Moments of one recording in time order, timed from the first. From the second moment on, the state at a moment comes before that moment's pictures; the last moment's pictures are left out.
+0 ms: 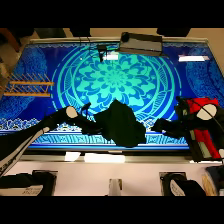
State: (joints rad) left arm -0.49 -1.51 0.90 0.87 -0.90 -1.68; right arm -0.07 -0.95 0.80 -1.15 1.38 1.57
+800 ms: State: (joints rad) left arm -0.51 -1.47 0.90 0.97 -0.84 -1.71; right arm 0.06 -1.15 0.62 -0.95 1.16 1.44
